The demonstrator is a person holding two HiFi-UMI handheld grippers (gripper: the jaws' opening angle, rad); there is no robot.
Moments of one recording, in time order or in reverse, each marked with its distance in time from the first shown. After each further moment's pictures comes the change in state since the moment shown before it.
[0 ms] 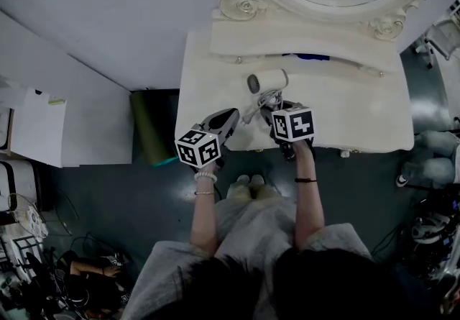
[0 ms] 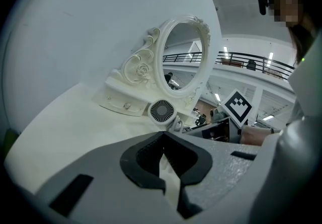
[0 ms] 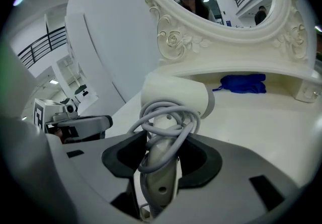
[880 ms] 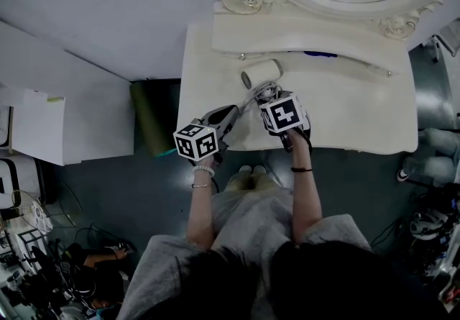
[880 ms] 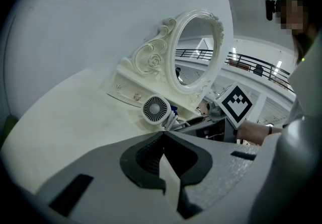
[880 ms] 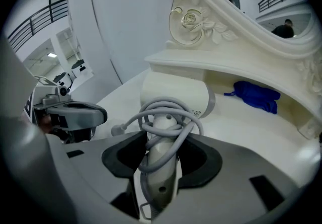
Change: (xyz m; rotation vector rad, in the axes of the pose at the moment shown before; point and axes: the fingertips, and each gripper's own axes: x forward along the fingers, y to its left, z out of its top) left arm 0.012 0.034 -0.010 -0.104 0.077 0.000; right arm 0.045 -0.005 0.007 -0.179 0.185 -0.082
